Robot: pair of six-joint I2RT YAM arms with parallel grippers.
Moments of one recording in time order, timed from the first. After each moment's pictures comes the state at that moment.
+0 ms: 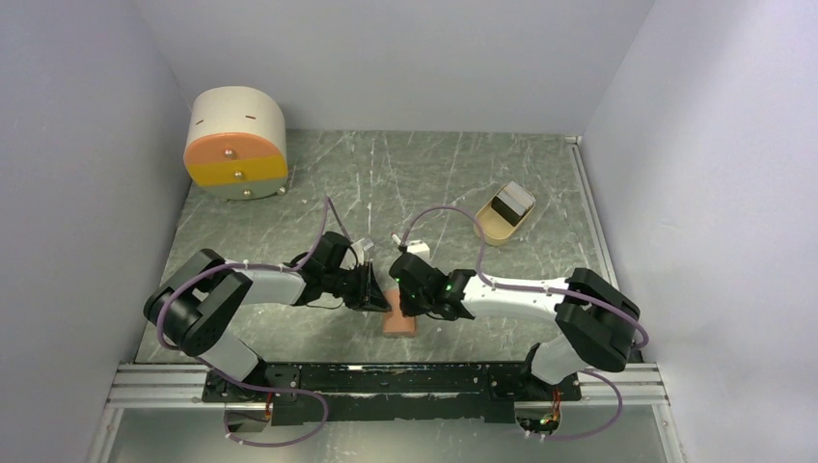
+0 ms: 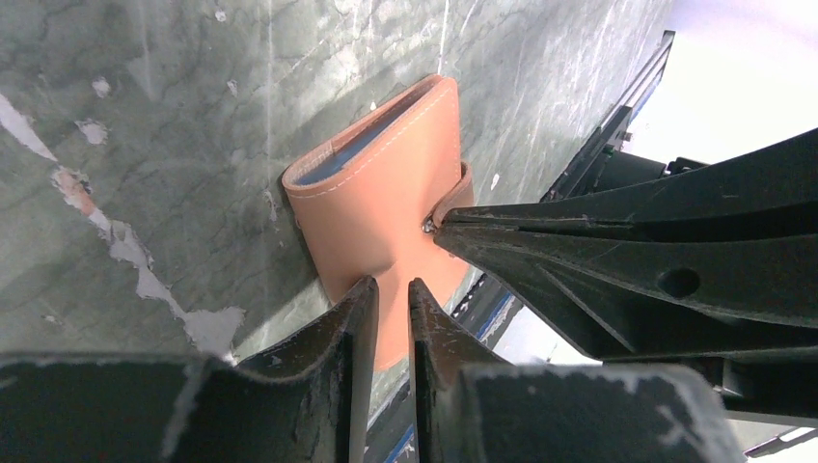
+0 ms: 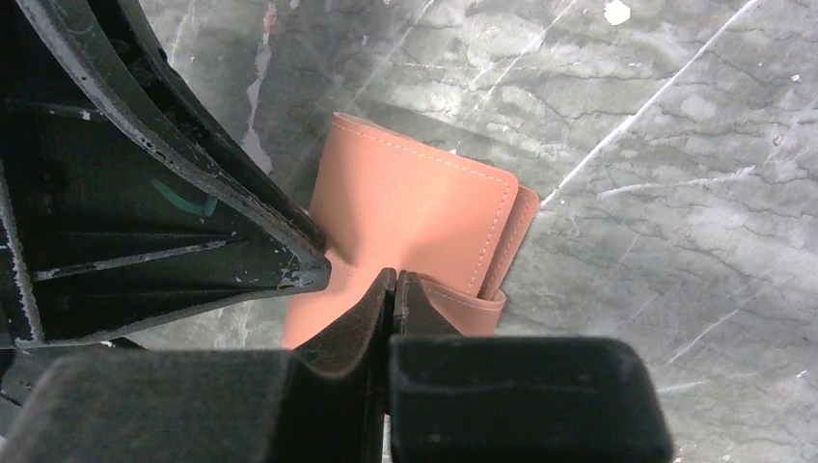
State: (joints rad) left arm -0.65 1.57 0.51 0.25 0.62 -0.83; right arm 1.06 1.48 0.76 -0.24 0.20 0.72
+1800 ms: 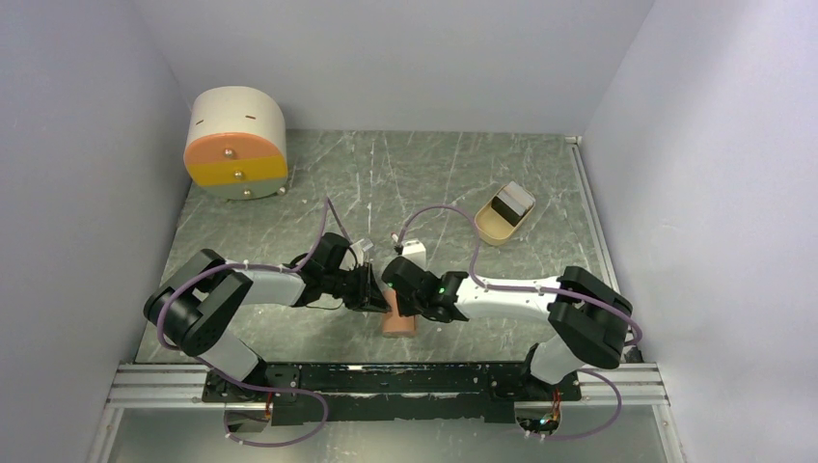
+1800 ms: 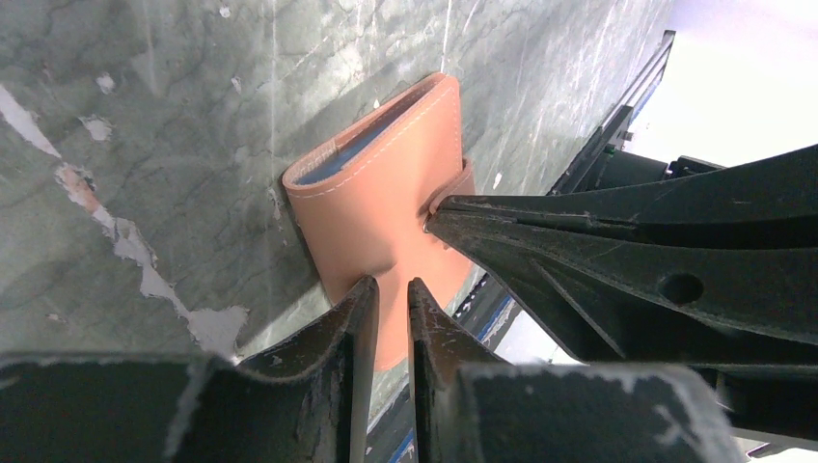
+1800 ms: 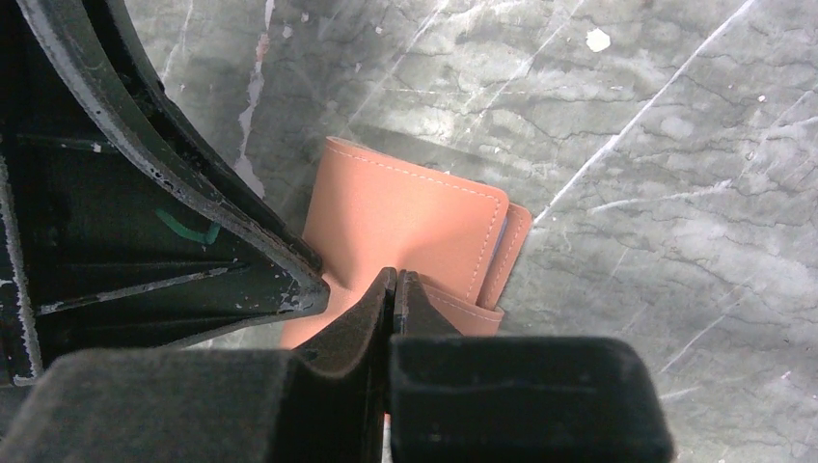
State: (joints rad) left arm -0.65 1.57 0.50 0.27 0.62 -0.83; right arm 1.10 1.52 0.79 -0.24 0.29 0.73
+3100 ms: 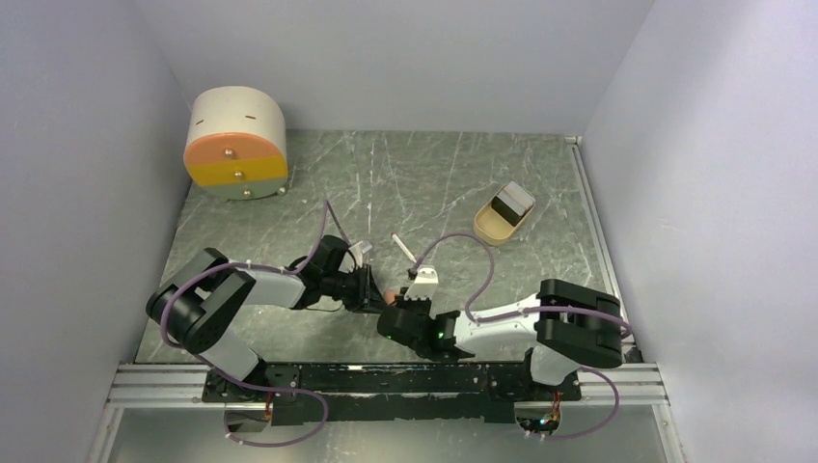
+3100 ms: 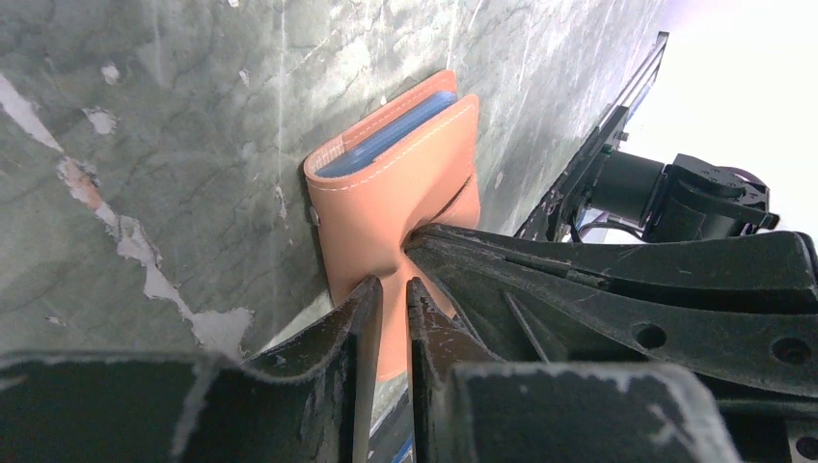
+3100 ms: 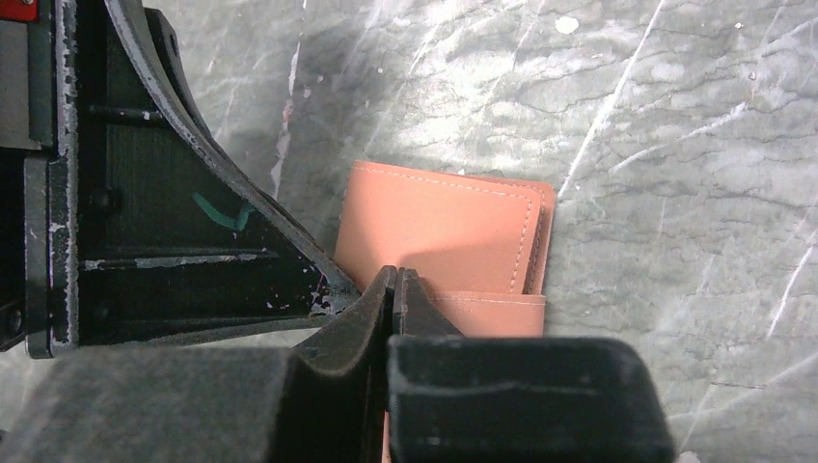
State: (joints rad) left arm -0.65 1.59 0.47 0.32 0.62 -0.84; right arm 1.34 1.56 0.62 0.03 0.76 1.05
